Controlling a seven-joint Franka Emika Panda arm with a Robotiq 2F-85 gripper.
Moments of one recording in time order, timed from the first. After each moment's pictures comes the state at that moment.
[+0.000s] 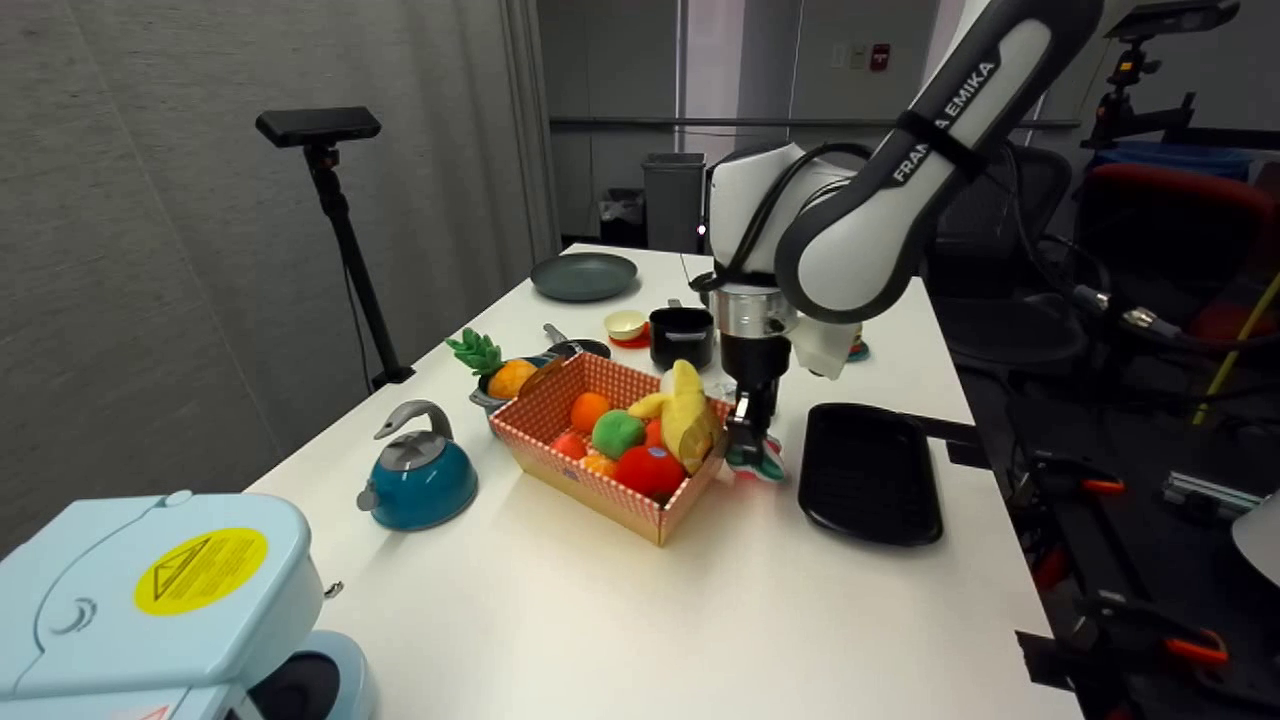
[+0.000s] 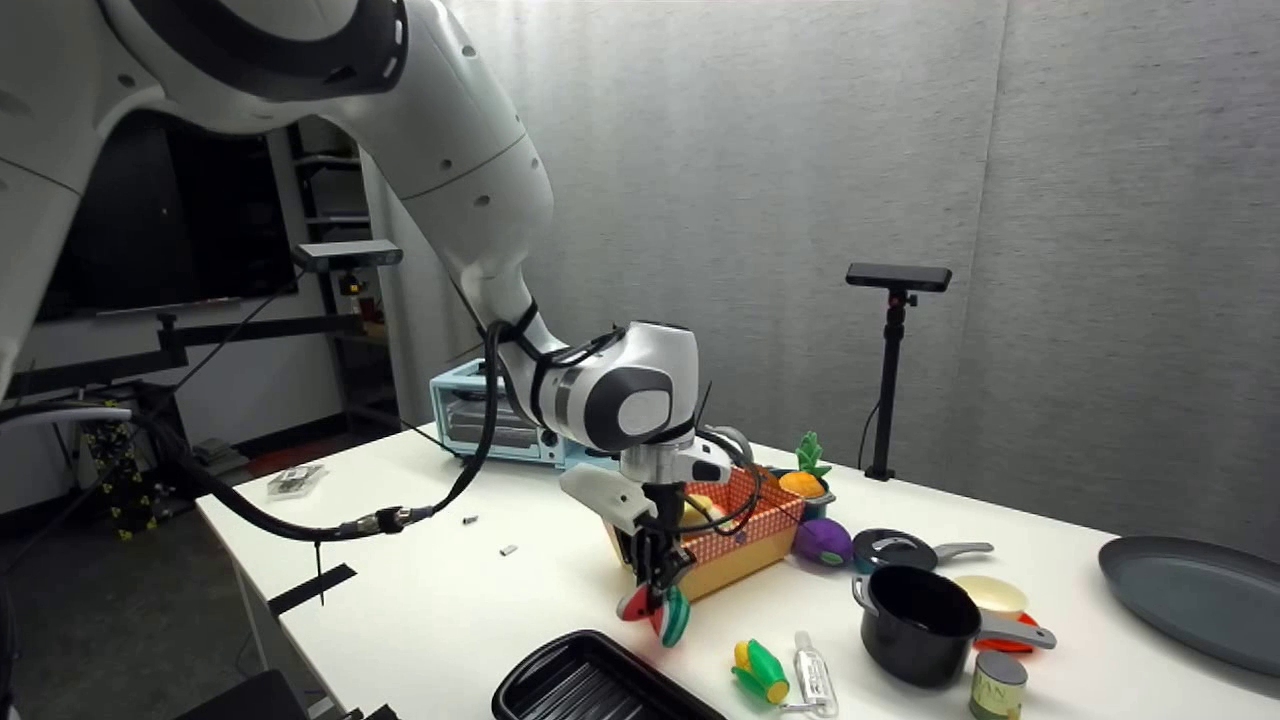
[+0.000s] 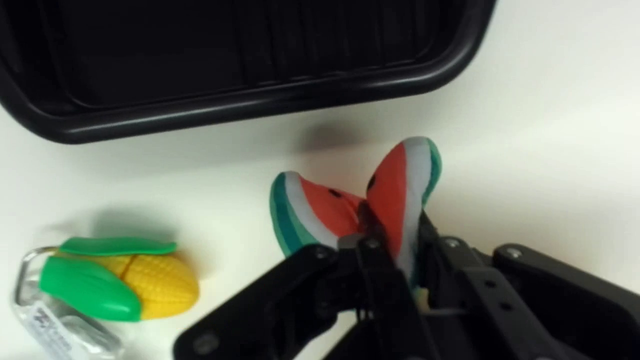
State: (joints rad) arm -0.02 0.47 0.00 -2.16 0.03 2.54 0.09
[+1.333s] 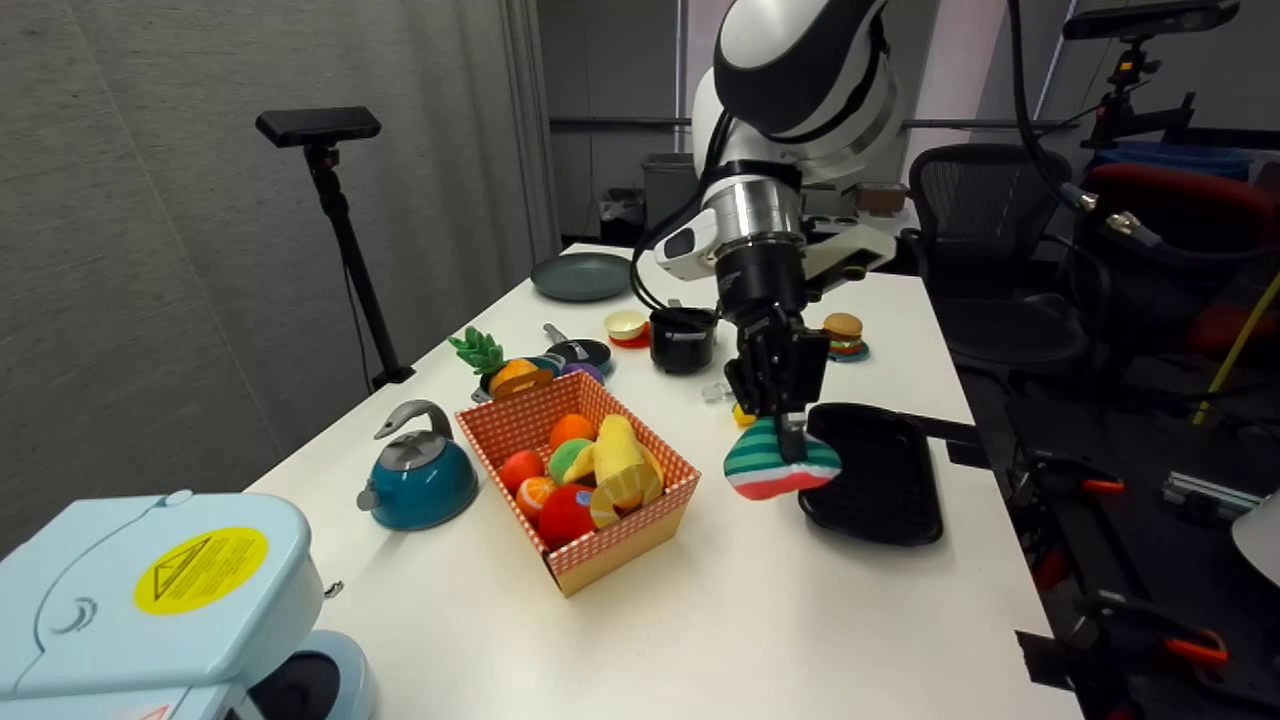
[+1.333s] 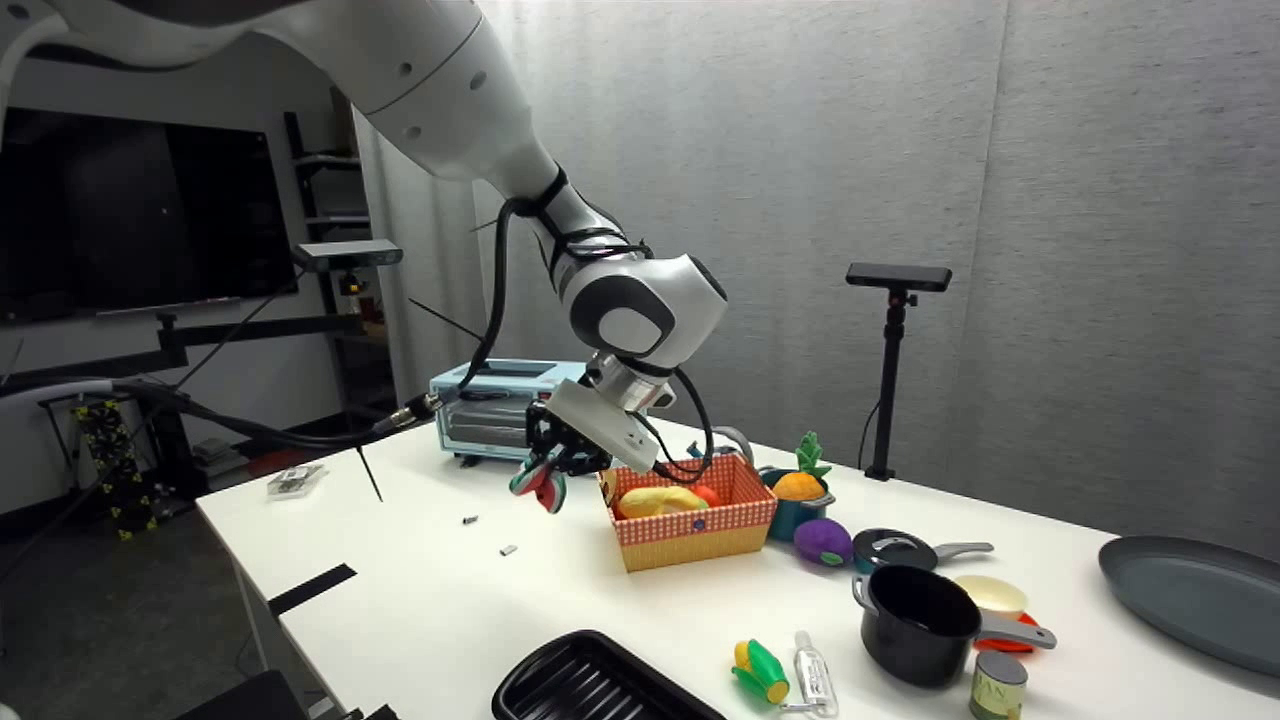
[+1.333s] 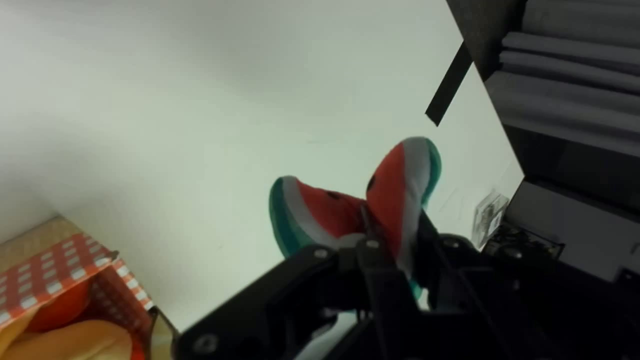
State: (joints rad) arm -0.15 0.33 0.17 -2.04 0.63 1.93 -1.04
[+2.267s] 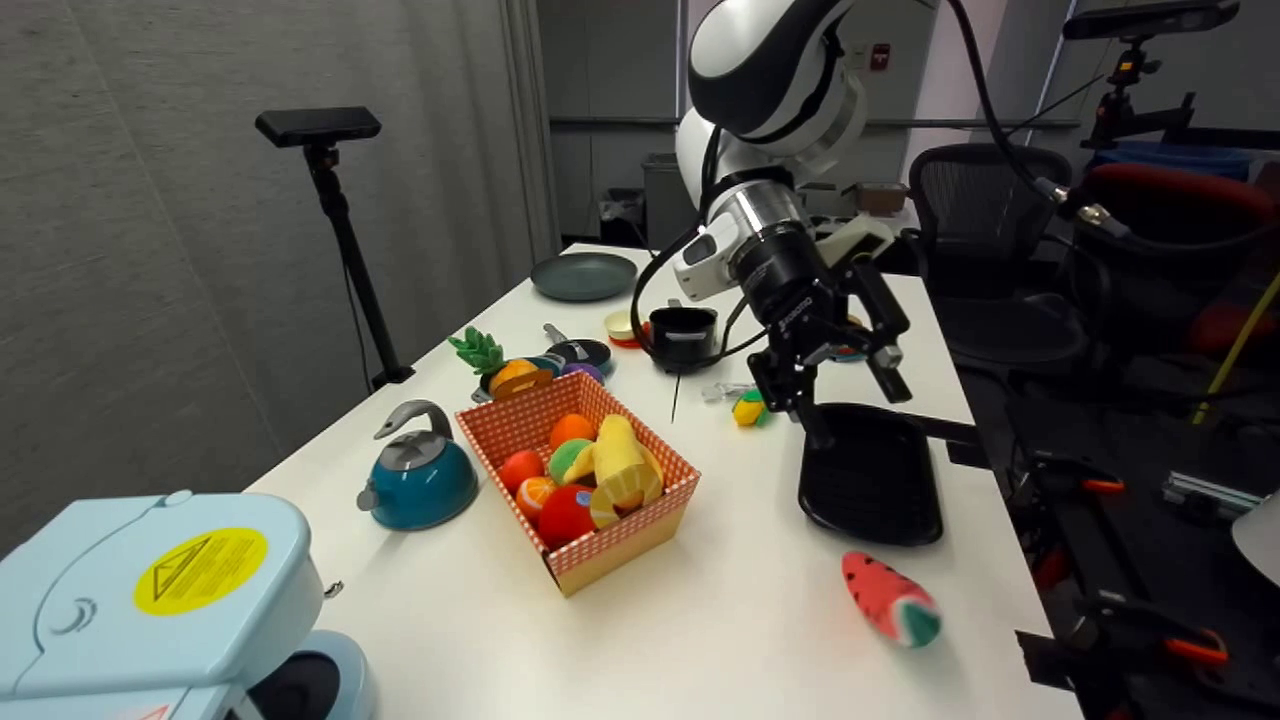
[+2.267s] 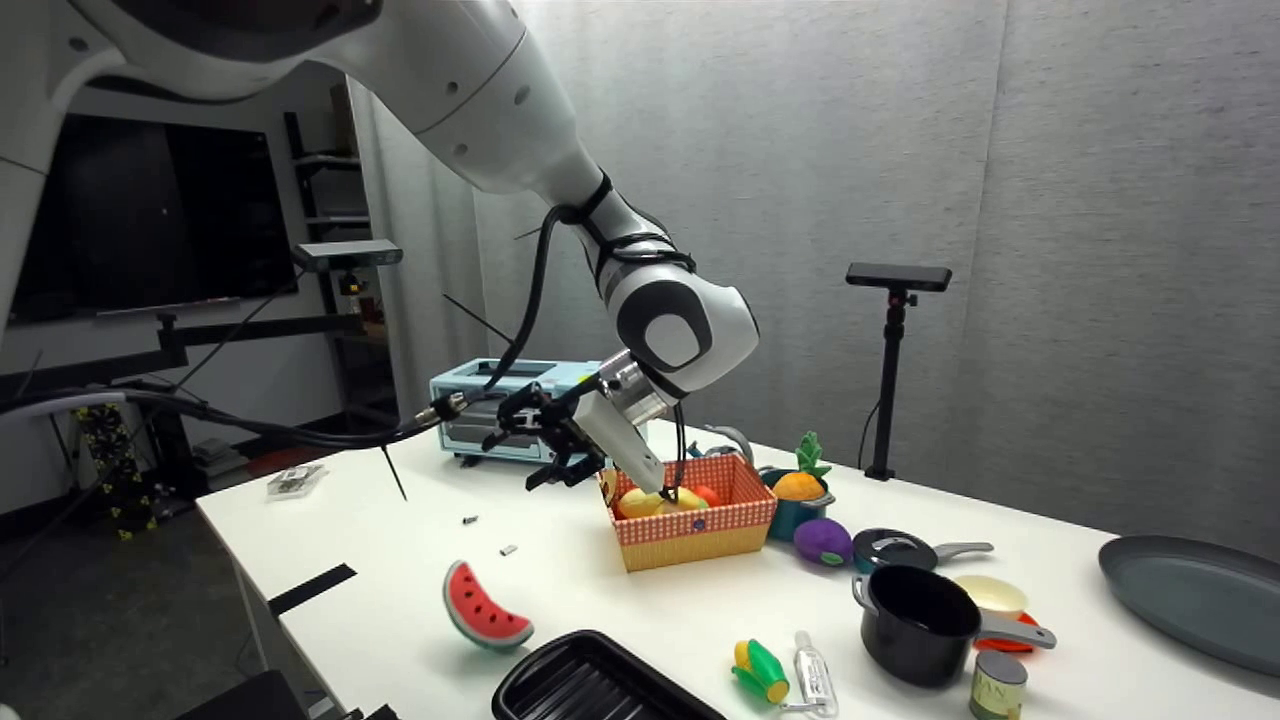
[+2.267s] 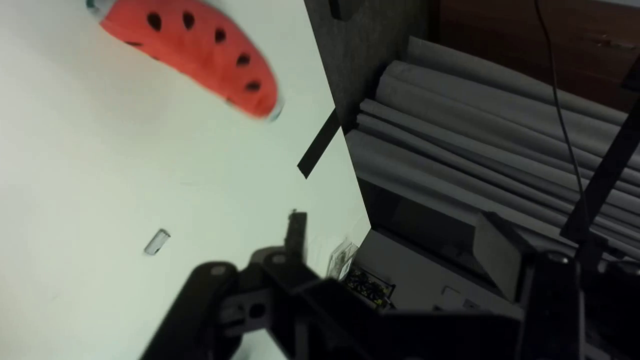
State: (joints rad) arm -0.15 0.41 0.09 -1.93 0.64 1.55 -1.30
